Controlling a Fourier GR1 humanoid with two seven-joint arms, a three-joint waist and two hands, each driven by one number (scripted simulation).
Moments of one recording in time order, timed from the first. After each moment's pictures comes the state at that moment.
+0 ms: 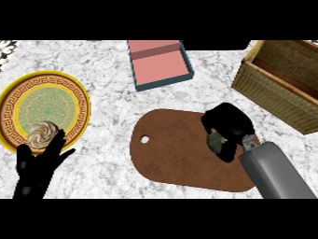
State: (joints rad) left arm 0.14 0.24 -0.03 -1.48 0.10 0.04 0.25; right arm -0.39 -0.23 0.32 -1.28 1.23 0.33 -0.13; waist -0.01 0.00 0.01
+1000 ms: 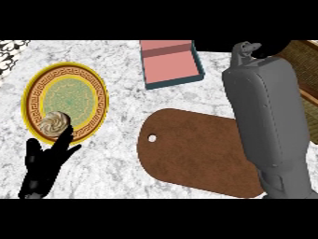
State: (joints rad) left arm 0.10 0.24 -0.06 -1.48 0.10 0.01 0.28; right arm -1.01 0.00 -0.12 -1.32 1.29 -0.19 1.03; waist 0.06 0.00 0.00
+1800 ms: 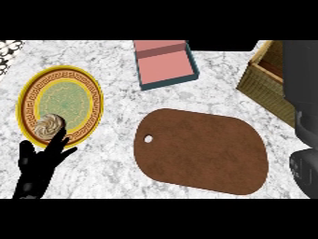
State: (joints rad) left arm 0.12 0.24 -0.02 -1.47 0.09 0.02 0.26; right arm -1.42 -0.18 -0.38 -1.03 1.48 -0.16 1.10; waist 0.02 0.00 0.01
